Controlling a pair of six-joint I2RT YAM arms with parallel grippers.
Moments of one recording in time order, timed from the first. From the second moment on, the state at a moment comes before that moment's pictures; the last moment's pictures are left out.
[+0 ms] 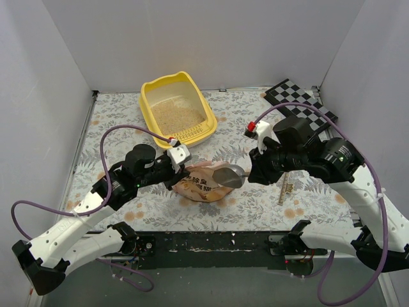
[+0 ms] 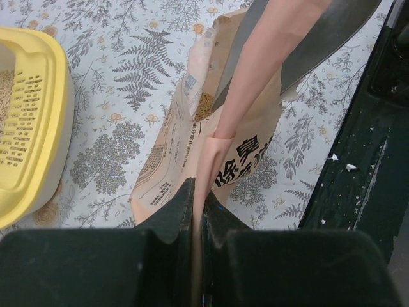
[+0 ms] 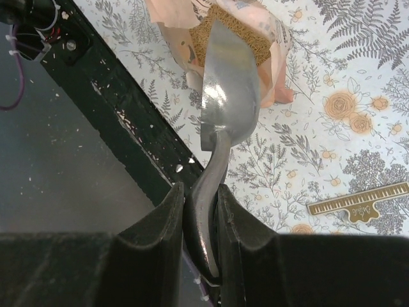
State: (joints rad) left arm -0.76 0.84 0.89 -0.48 0.28 0.17; right arm 0.82 1.09 1.58 -1.30 -0.24 0.08
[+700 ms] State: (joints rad) left arm -0.86 0.87 0.91 -0.48 0.04 0.18; right arm 0.92 1.38 1.58 -1.24 -0.13 0.11
